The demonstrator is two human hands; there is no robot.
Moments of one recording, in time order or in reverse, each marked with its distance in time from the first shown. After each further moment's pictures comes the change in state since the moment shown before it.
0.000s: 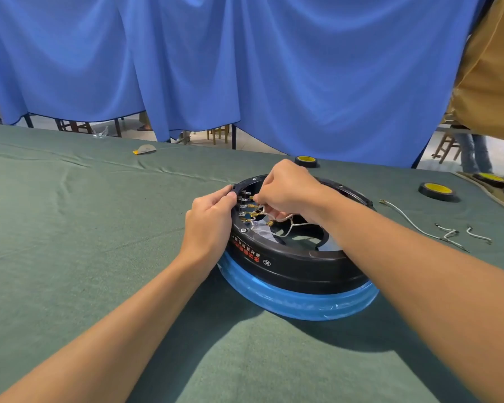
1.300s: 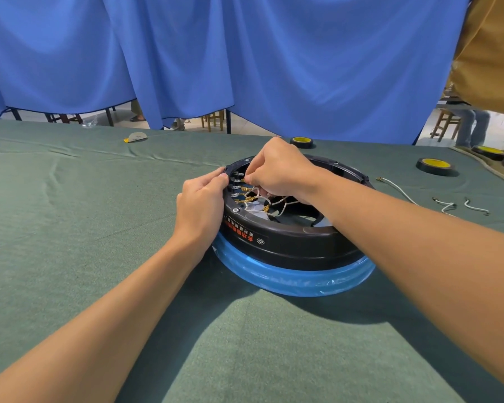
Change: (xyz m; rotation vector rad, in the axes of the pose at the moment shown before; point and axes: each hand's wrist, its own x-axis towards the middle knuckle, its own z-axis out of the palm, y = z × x) left_hand 0.003 -0.004 0.002 0.017 0.016 0.027; right_hand -0.002 0.005 0.007 -0.041 0.043 -0.150
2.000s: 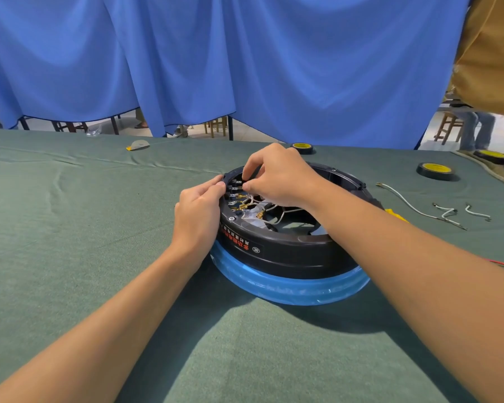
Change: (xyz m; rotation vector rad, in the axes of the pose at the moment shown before) left_hand 0.001 -0.002 0.000 -0.034 -0.009 -0.008; right_hand -0.003 0.005 -0.004 -0.057 0.042 -0.139
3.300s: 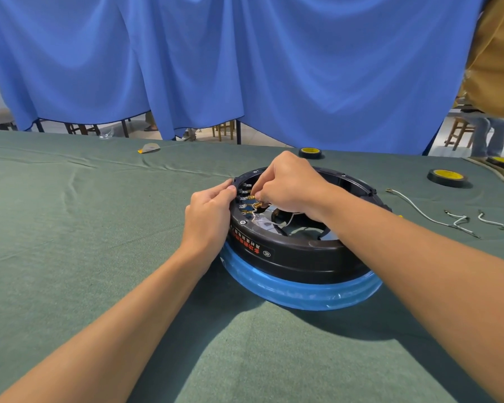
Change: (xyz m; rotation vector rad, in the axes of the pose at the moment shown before) left_hand -0.003 0.005 -0.001 0.020 0.007 -0.011; right_hand 0.000 0.000 0.004 0.062 -0.008 0.105
